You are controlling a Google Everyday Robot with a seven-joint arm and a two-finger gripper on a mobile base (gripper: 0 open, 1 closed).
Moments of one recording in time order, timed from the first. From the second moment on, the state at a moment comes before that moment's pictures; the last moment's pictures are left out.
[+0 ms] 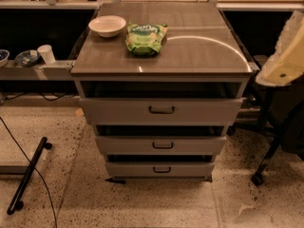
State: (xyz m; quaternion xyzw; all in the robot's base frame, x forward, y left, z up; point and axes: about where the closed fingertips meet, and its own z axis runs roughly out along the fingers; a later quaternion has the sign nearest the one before) arm 0.401 -0.167 1.092 -0.61 0.73 -0.13 0.28
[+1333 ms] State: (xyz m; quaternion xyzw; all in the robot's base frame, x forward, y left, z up) arm 0.401 -0.167 1.092 -0.61 0.73 -0.13 0.28
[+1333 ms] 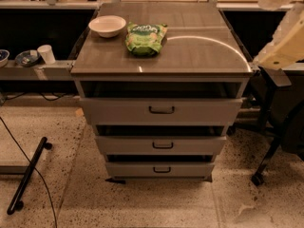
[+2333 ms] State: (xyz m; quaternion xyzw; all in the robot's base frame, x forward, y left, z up) arm 0.401 -0.167 1.092 -0.61 0.73 -0.13 0.28
